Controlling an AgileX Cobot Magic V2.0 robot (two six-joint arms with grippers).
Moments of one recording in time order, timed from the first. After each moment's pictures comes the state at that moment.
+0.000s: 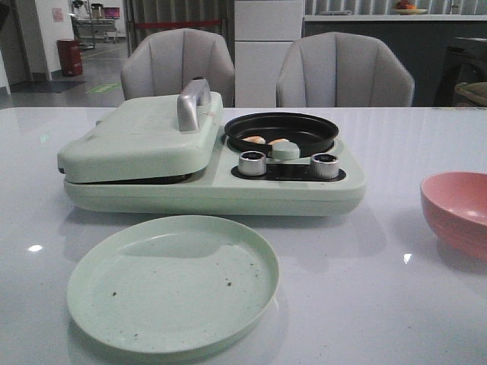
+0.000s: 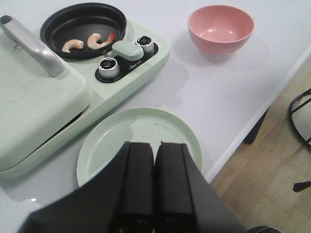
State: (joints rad) left arm -0.59 0.77 -0.66 -0.52 0.55 0.63; right arm 0.14 0.49 -0.65 0.09 0.99 -0.16
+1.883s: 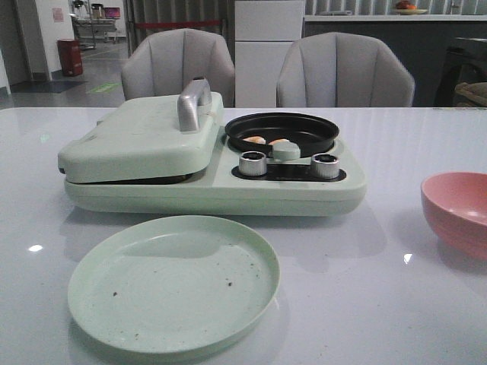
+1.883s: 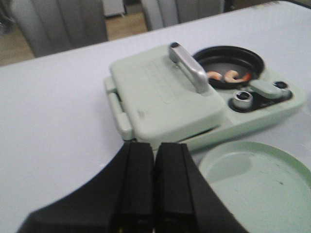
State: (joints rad) left arm -0.33 0.41 -0.50 -0.05 0.43 0.13; right arm 0.14 0.49 -0.65 0.08 1.04 -0.11
